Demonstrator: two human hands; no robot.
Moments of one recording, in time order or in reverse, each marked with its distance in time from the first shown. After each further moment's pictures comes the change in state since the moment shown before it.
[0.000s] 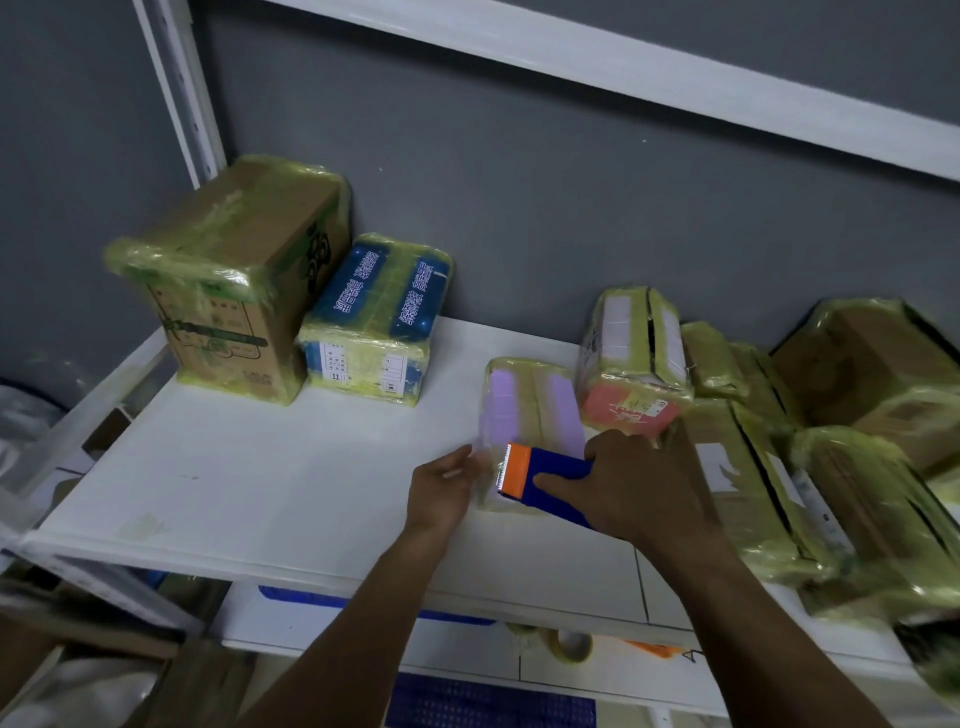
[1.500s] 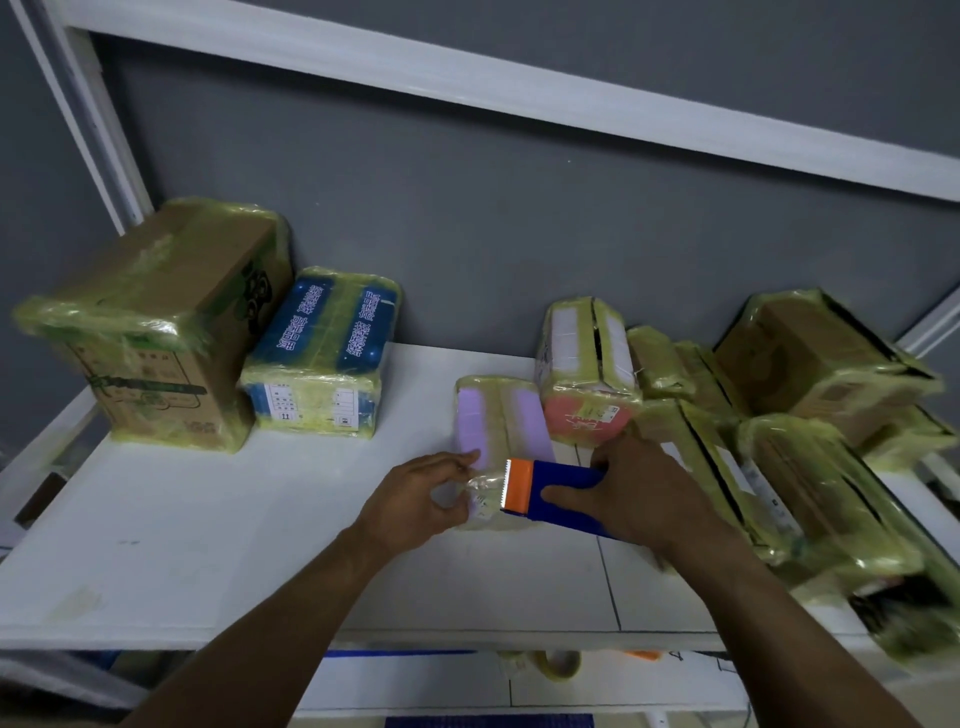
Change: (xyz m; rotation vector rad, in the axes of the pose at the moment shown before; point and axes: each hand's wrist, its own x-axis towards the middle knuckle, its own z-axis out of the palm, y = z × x) left_hand 0.035 0.007 -0.011 0.604 -0.381 0.724; right_hand 0.003 0.053 -0.002 0.185 0.023 0.090
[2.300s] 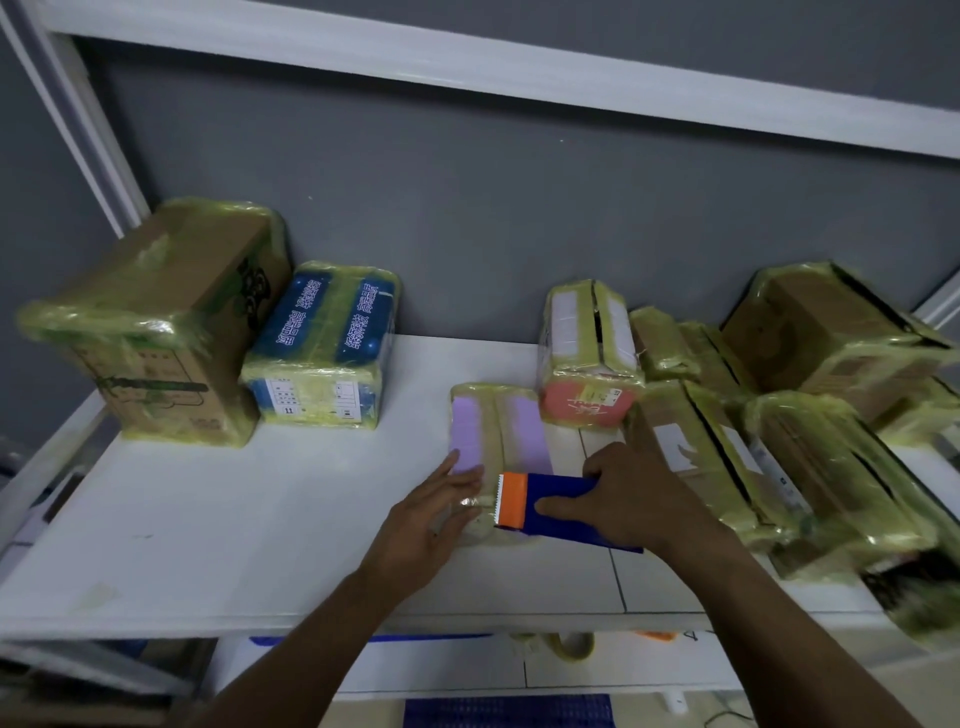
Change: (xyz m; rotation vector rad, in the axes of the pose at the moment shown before) left_hand -0.044 0.009 0.020 -0.028 0.039 0.056; right_hand -0.006 0.010 0.014 0.070 -0.162 0.011
